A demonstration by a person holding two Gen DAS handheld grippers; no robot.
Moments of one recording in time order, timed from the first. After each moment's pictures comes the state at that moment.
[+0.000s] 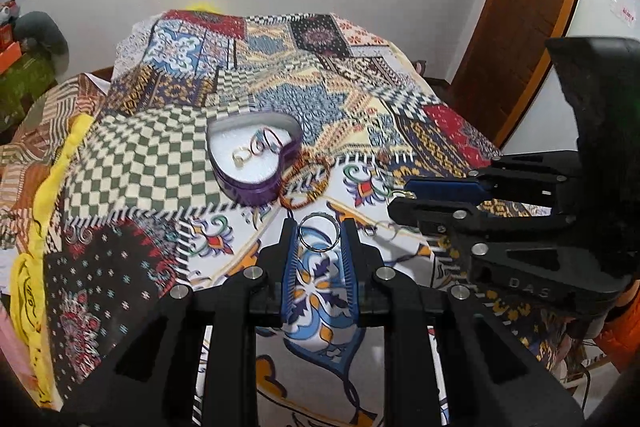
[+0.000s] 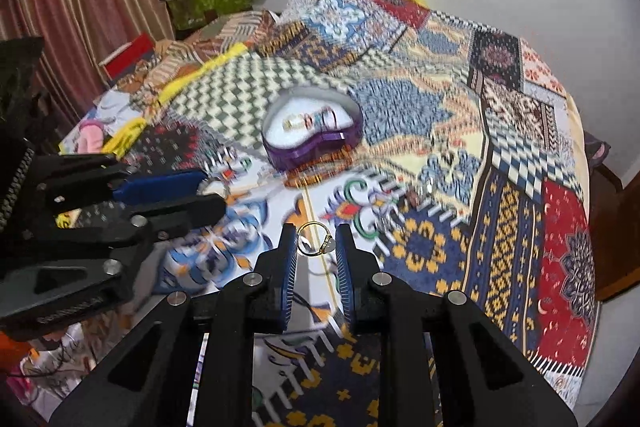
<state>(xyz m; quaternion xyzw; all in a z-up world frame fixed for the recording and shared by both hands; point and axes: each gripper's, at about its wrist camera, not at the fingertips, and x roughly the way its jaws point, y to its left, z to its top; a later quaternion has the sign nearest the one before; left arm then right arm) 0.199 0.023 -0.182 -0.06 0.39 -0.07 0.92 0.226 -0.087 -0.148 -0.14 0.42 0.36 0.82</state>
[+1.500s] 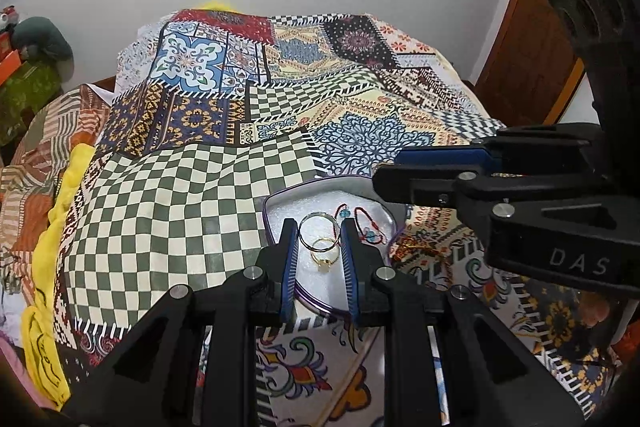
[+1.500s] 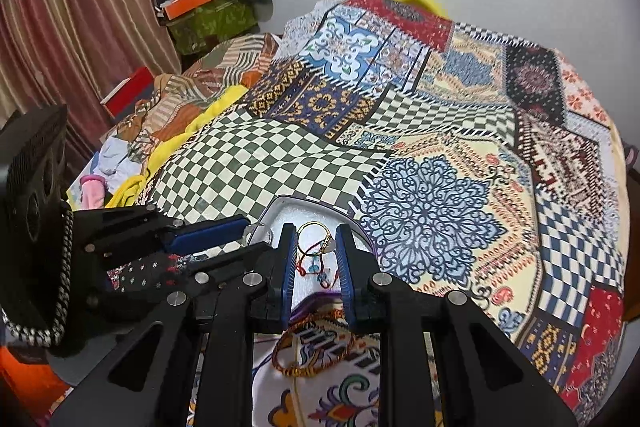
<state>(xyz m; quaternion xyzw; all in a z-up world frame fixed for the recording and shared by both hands) 0.313 0.083 -0.210 -0.05 0.40 -0.05 0.91 0.330 -0.019 -0.155 -0.10 0.44 0.39 0.80</state>
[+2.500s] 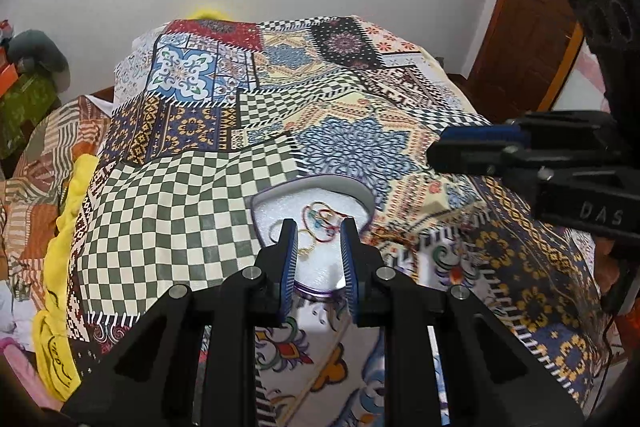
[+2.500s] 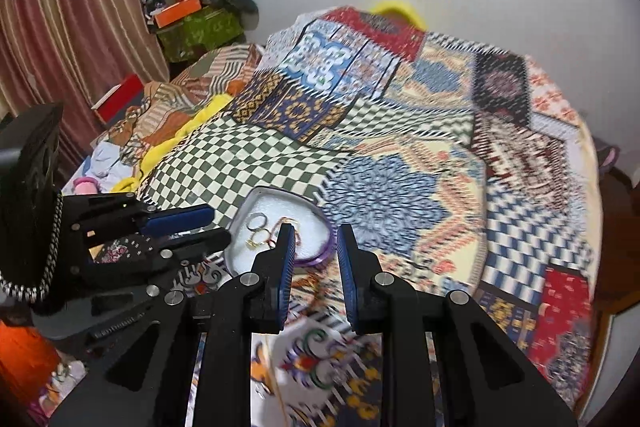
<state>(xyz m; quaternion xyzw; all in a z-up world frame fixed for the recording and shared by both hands) 0.288 0.066 -0.183 -0.03 0.40 -0.06 0.91 0.310 -0.071 -0.120 -0.11 0.41 0.36 0.83</state>
